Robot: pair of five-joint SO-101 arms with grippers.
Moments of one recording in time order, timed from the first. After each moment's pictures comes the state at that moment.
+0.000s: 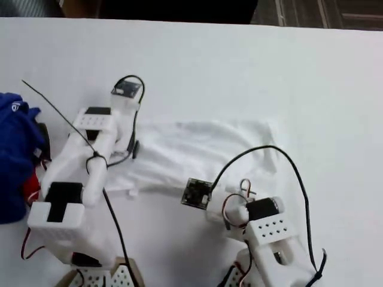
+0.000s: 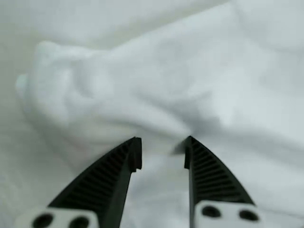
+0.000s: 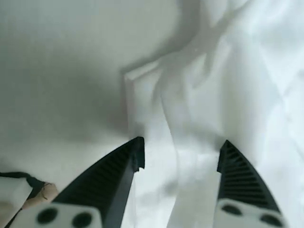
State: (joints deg) left arm -5.6 11.9 23.9 57.5 -9.5; right arm -19.9 -55.3 80.0 65.2 57.8
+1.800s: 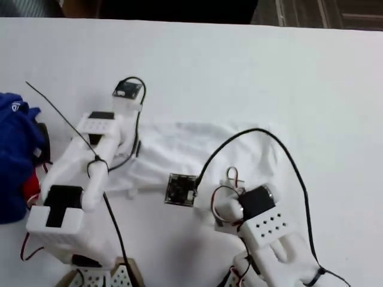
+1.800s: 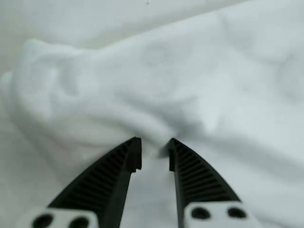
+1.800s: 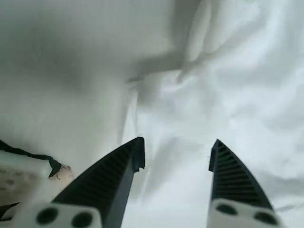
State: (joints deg) left arm -4.8 11.0 27.4 53.0 -5.5; right arm -30.1 -53.8 64.5 78.4 55.6
